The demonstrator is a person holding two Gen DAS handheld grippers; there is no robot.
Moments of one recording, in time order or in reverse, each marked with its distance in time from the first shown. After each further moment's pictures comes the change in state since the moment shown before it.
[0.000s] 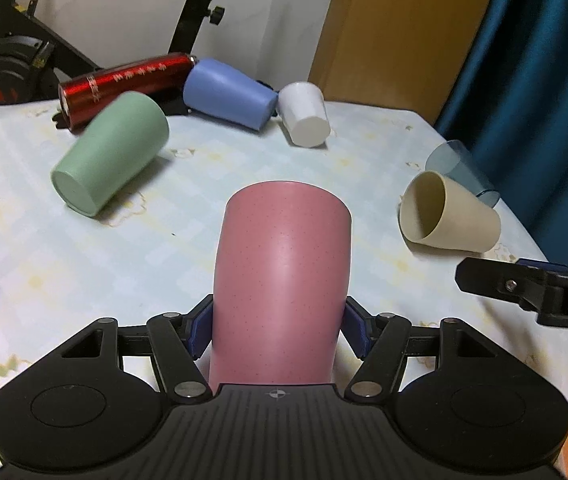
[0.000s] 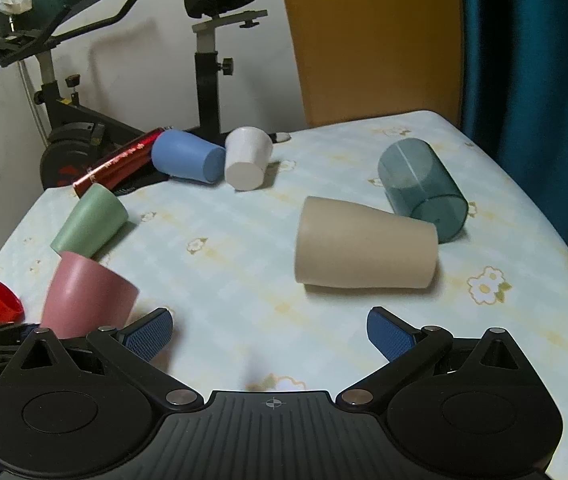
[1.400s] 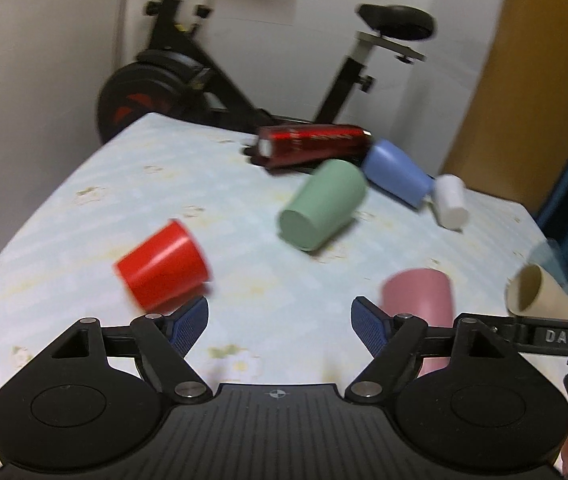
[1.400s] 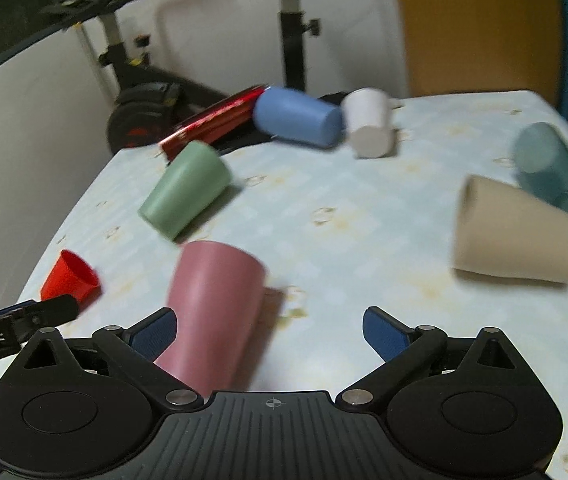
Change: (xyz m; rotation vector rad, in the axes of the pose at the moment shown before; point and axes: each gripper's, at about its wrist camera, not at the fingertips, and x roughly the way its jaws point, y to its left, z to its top) left arm -0.117 0.084 -0.007 -0.232 -0.152 0.297; right arm 0.035 0.079 0.006 -0.062 0.129 0.213
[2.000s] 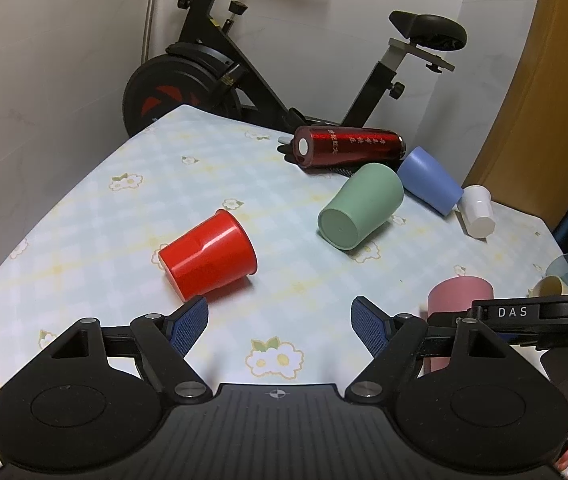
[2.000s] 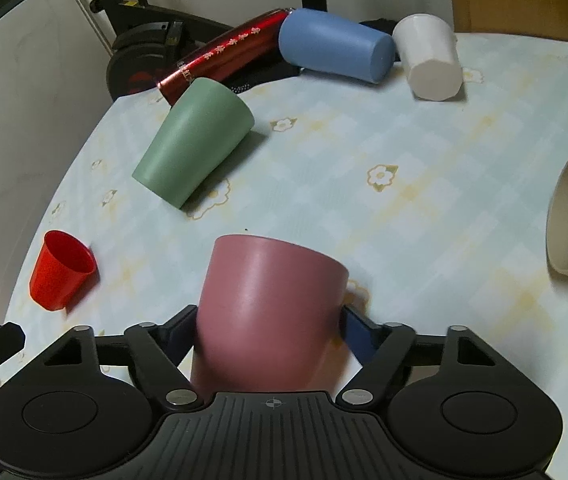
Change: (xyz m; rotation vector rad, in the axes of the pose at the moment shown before) left arm -0.006 0.025 -0.004 -0.047 0.004 0.031; right arm 0.075 0.014 0.021 0.032 0.203 0.047
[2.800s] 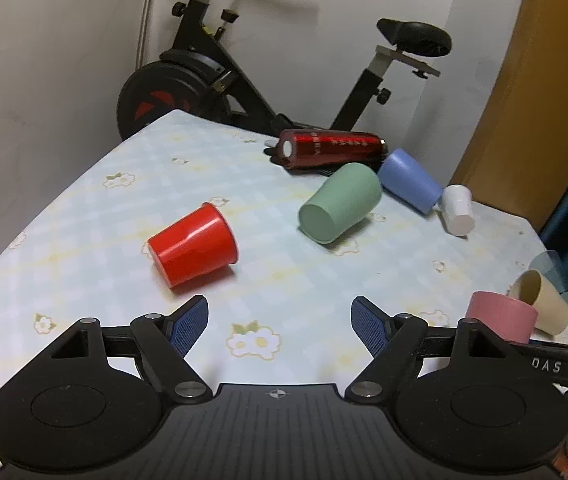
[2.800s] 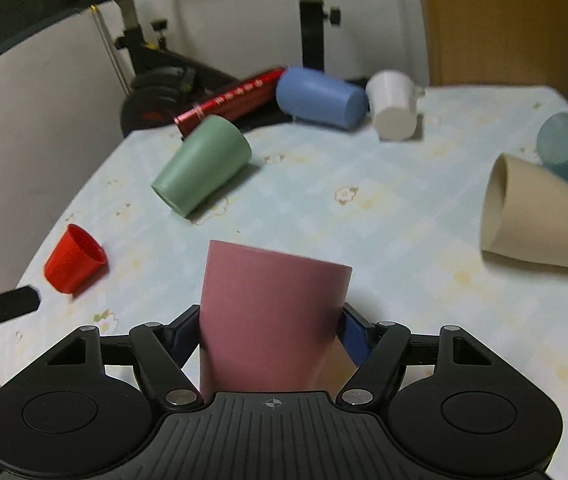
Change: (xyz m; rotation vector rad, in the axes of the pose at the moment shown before) left arm -0.020 -0.013 -0.016 0.002 -0.032 -0.028; right arm -0.064 -0.007 -0.059 -0.083 -0.208 -0.037
